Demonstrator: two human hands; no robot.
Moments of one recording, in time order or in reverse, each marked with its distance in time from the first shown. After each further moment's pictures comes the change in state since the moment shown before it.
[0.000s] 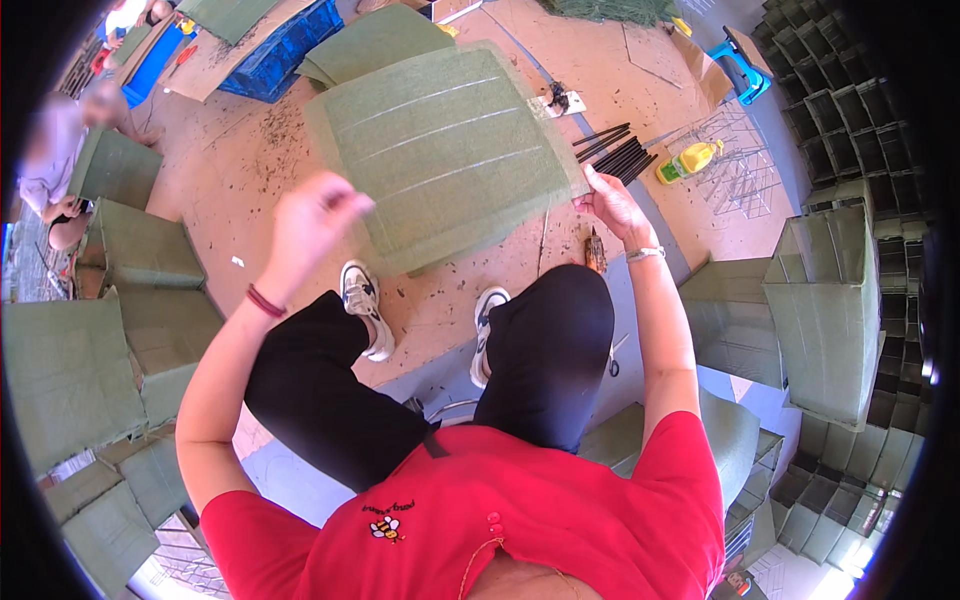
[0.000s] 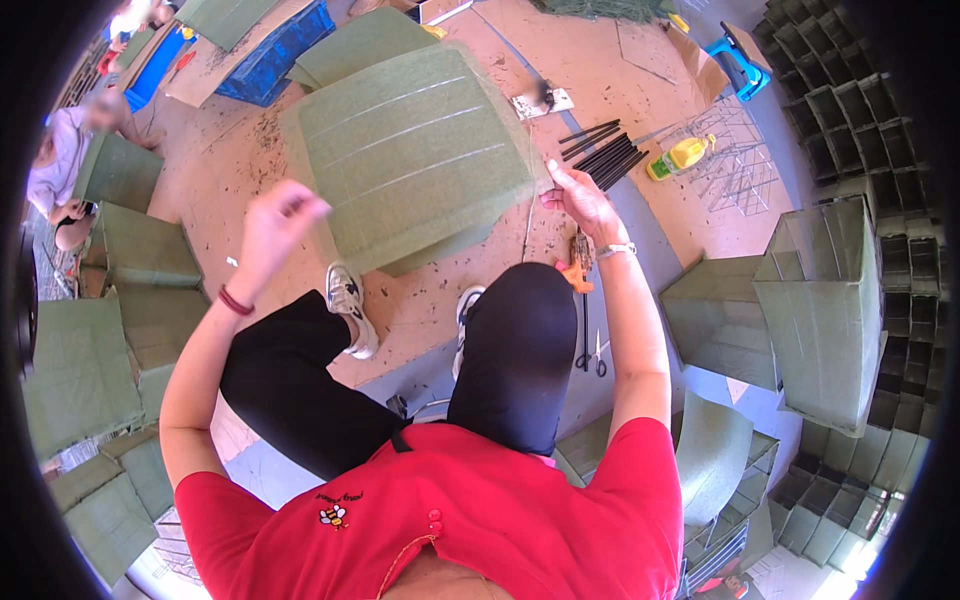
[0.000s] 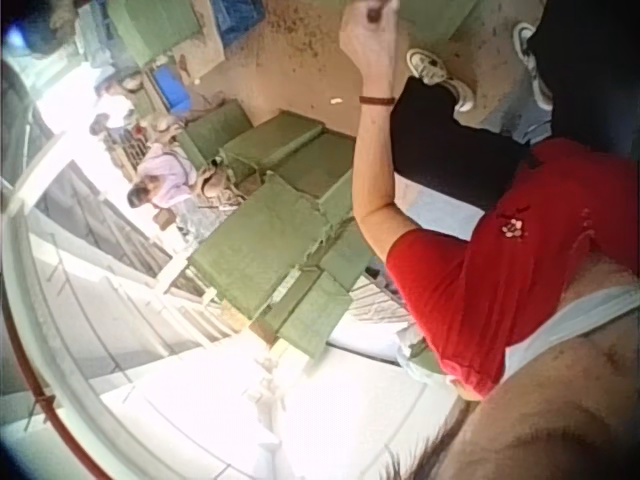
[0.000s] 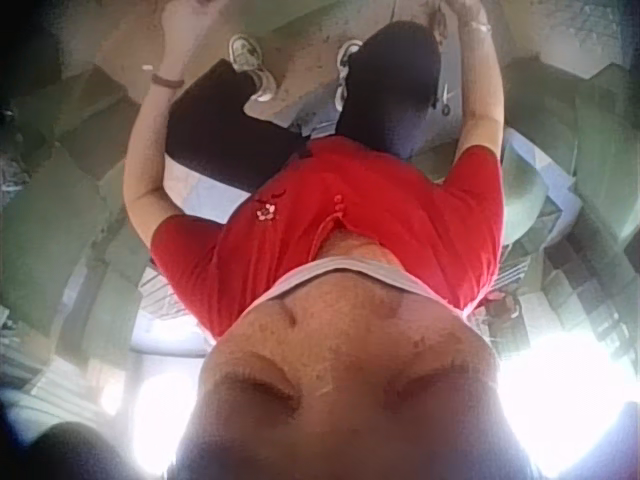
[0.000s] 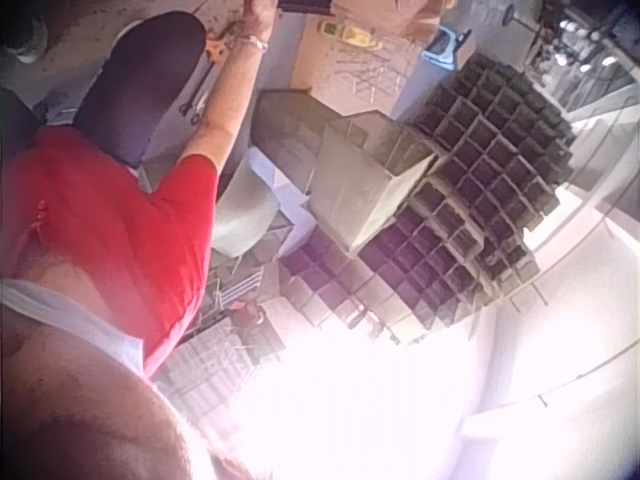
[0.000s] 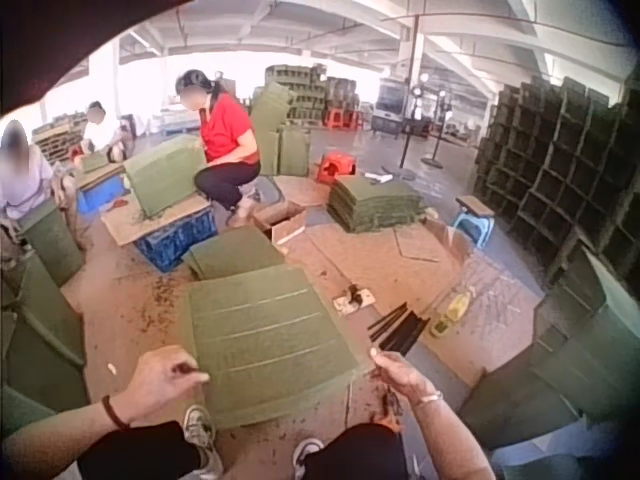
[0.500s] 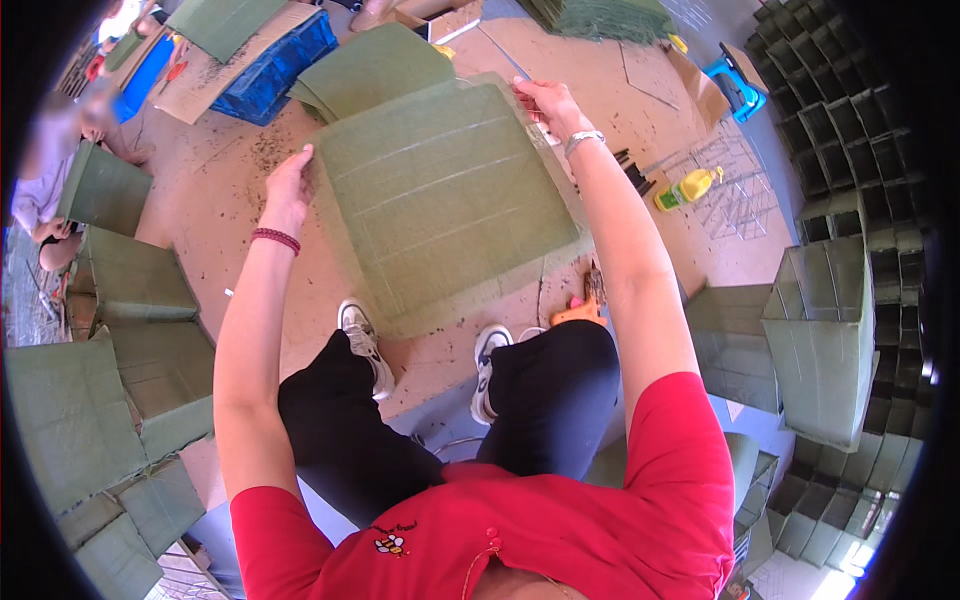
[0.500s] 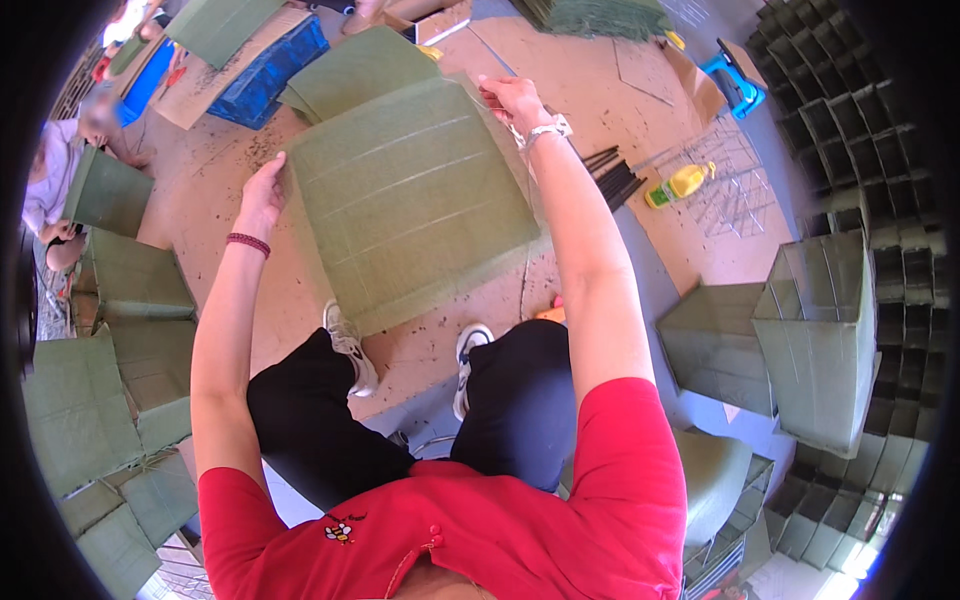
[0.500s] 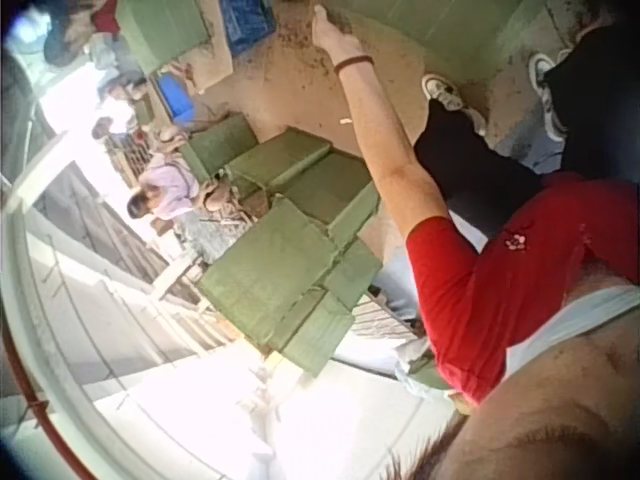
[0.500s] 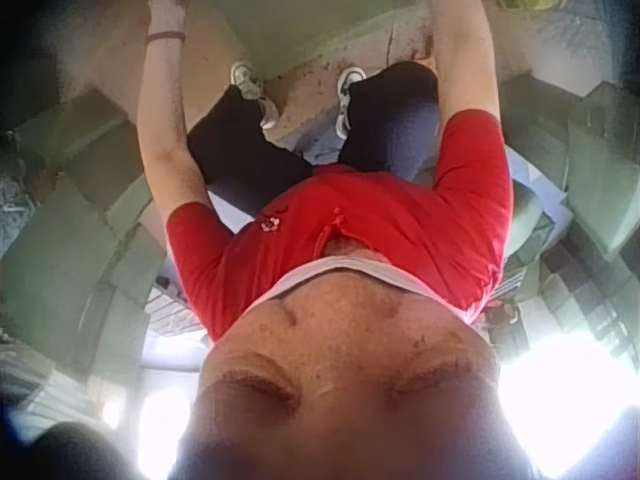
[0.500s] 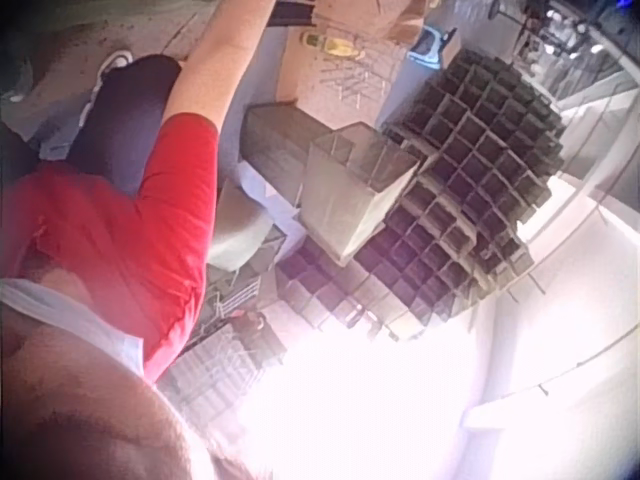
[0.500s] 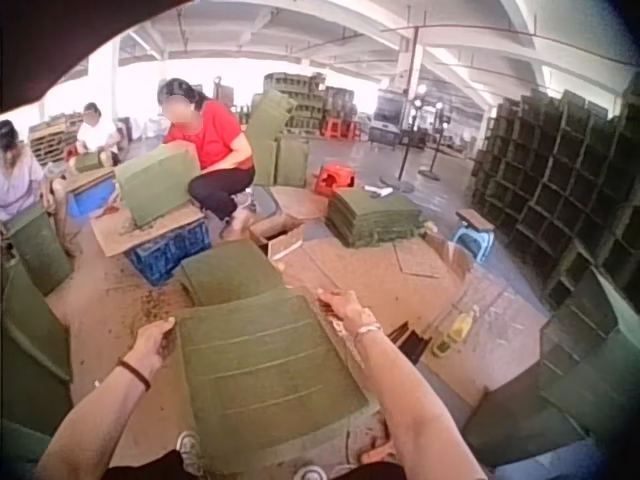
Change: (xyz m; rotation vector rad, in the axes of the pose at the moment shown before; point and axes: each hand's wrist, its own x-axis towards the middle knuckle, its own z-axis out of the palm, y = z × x) left_hand 0.111 -0.181 0.031 -1.162 0.361 -0.848; right_hand 0.206 -0.112 0.075 -0.186 0.232 -0.139
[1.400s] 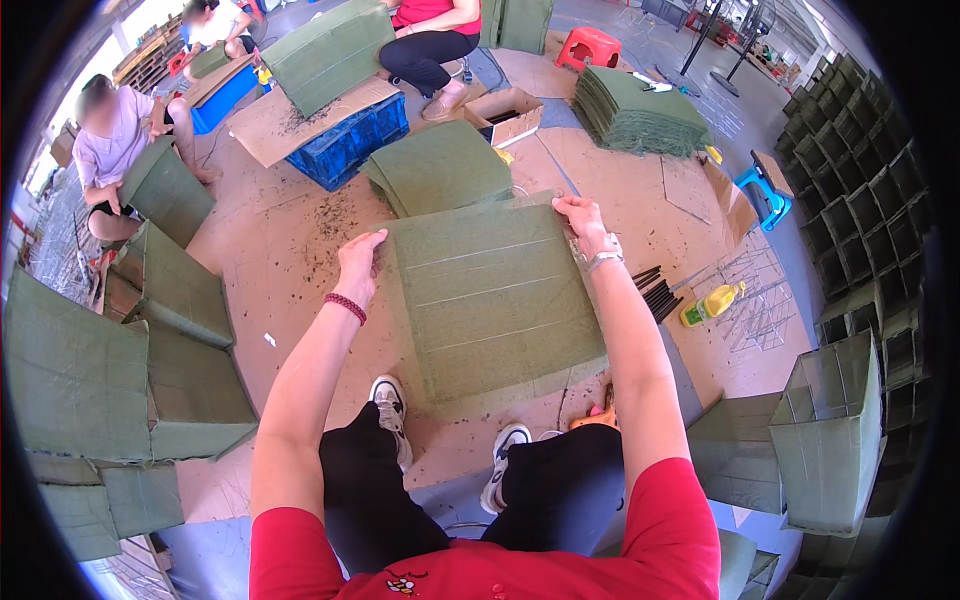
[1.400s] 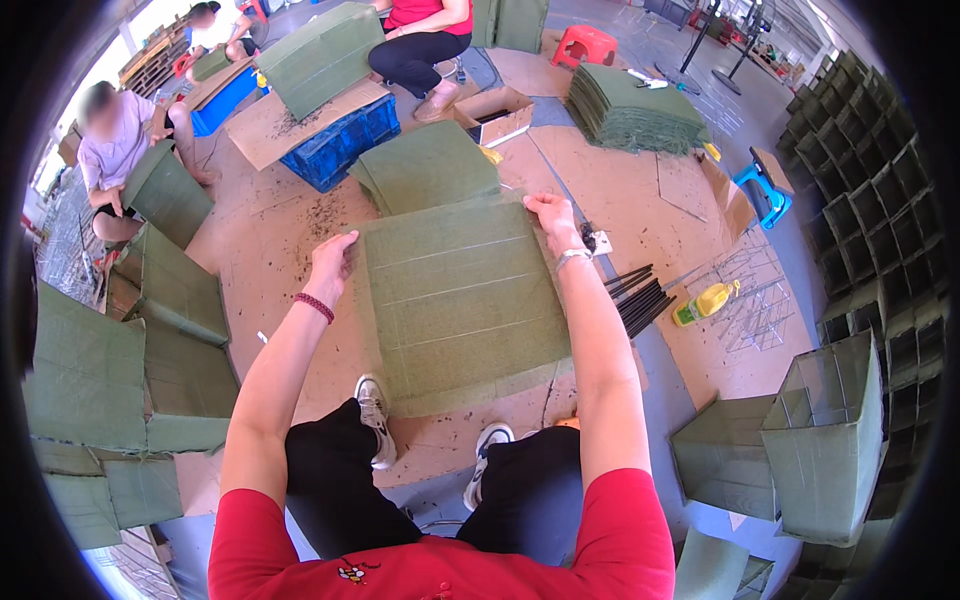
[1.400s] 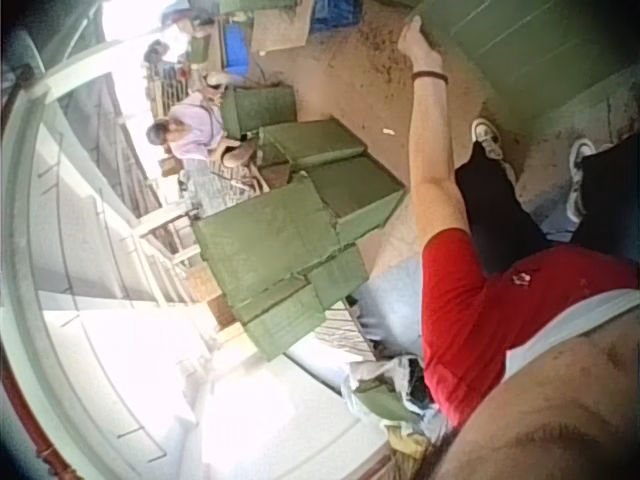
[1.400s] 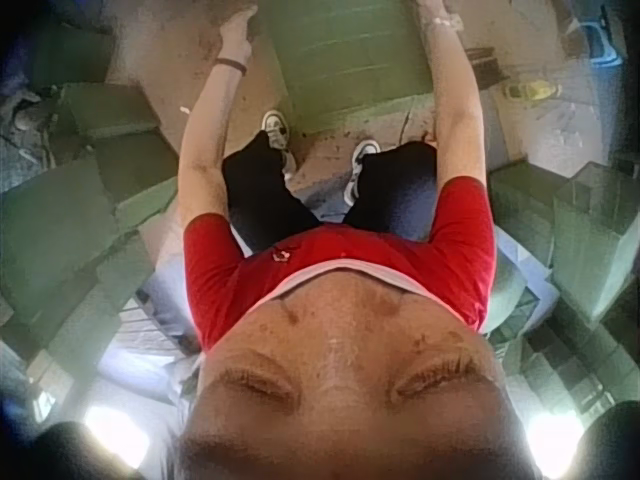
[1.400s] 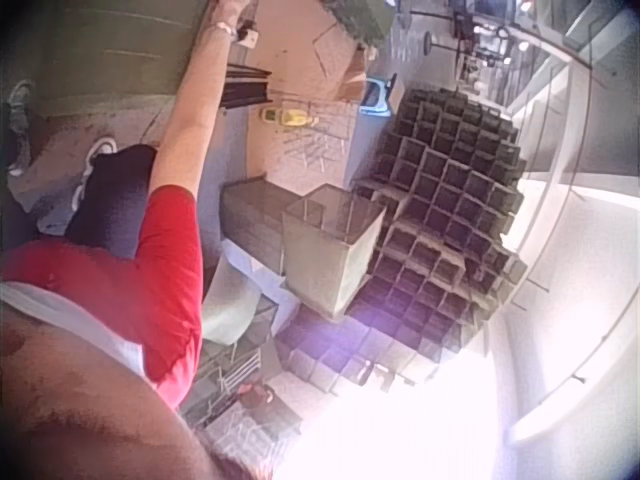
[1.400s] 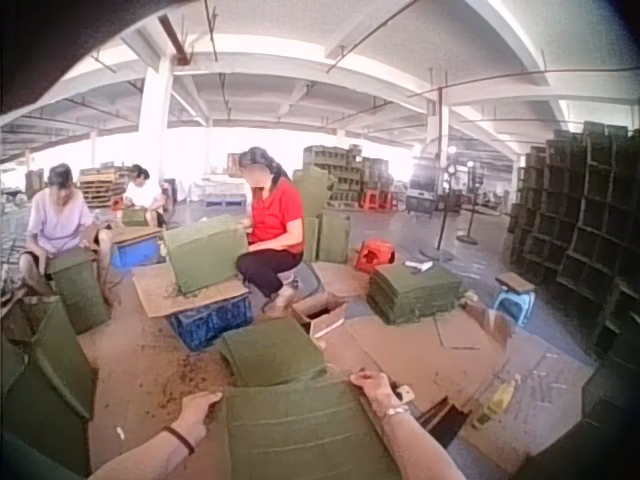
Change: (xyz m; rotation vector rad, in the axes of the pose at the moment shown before) left_hand -0.038 0.012 0.030 0.027 0.167 0.074; right_hand 0.026 0.020 0.018 -0.023 0.030 -0.107
